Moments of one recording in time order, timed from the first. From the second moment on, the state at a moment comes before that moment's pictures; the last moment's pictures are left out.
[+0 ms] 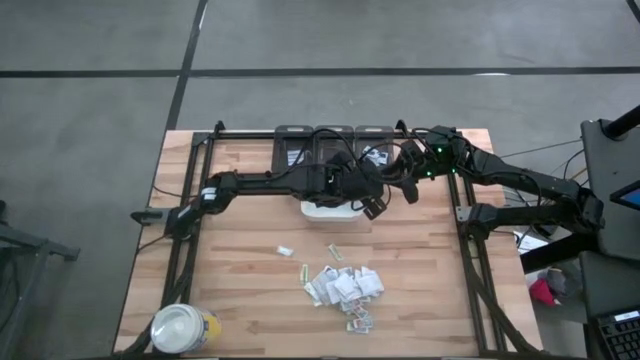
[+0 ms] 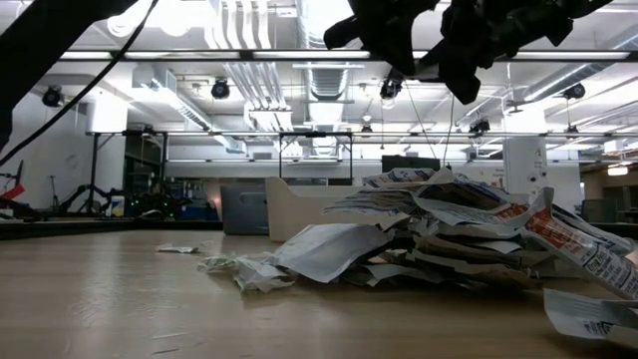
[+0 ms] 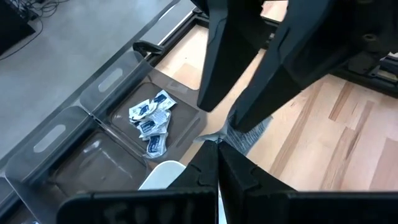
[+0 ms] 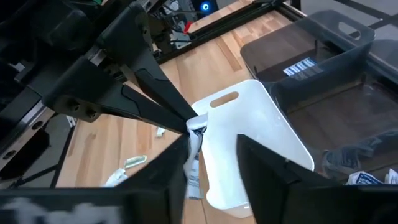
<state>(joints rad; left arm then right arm) -0.02 2.19 2.35 -0.93 -0.55 -0.38 -0.47 0.97 0.77 -0.25 -0.44 0.25</state>
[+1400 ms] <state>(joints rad) -0.06 2.05 2.27 -1.54 -0.76 -0.66 -0.62 1.08 0.87 -0.37 -0.02 0.11</state>
